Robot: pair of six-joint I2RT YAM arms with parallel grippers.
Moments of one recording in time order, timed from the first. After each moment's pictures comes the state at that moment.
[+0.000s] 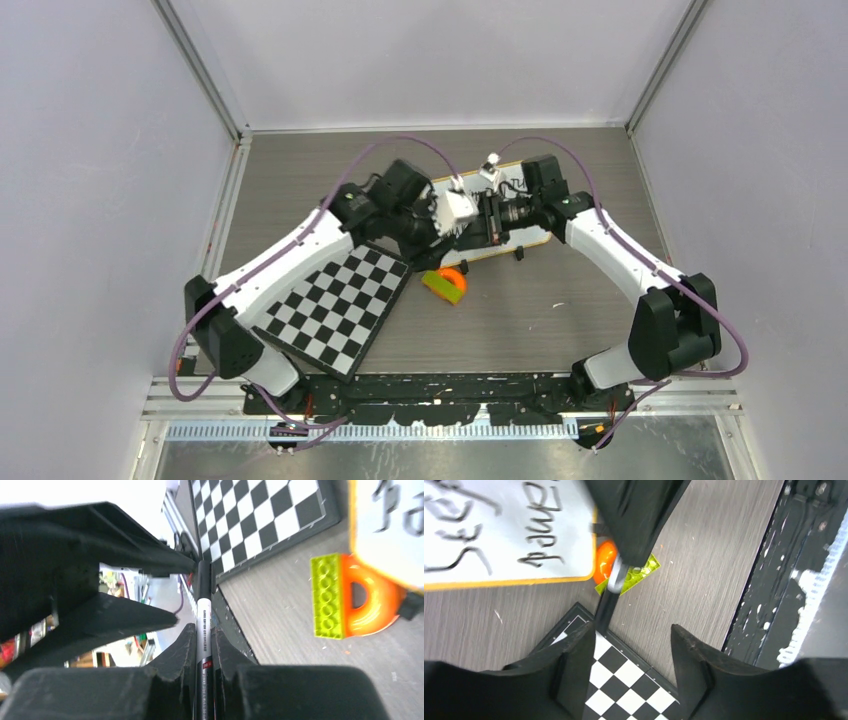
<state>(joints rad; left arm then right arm) -0.85 1.54 1.54 -0.92 0.29 0.37 0.38 1.45 1.10 -0.44 -1.02 0.42</state>
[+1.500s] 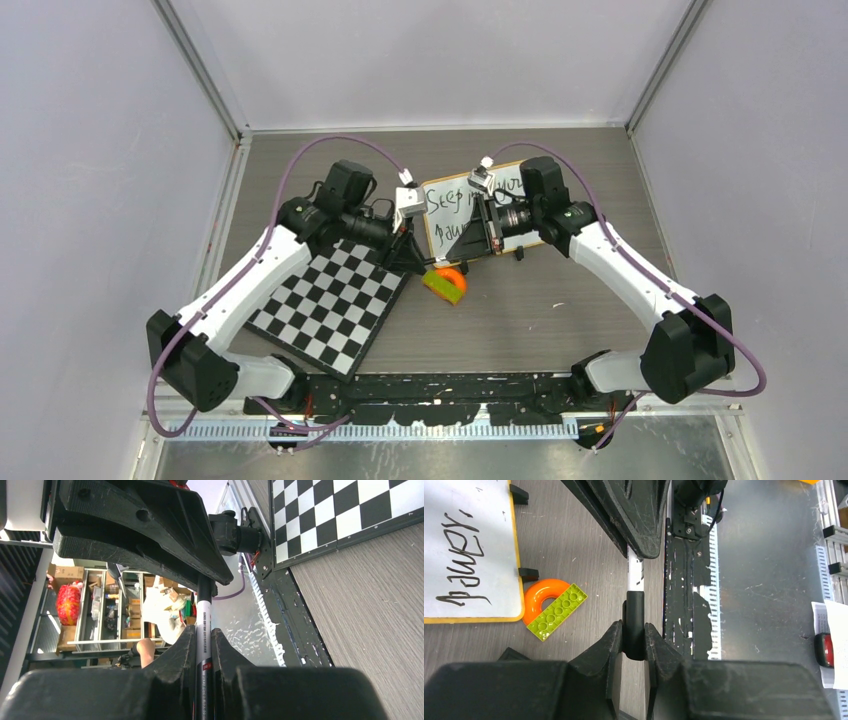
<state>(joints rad) -0.60 1.31 1.28 -0.74 0.92 0.34 0.42 1.34 1.07 -0.31 -1.19 0.69</state>
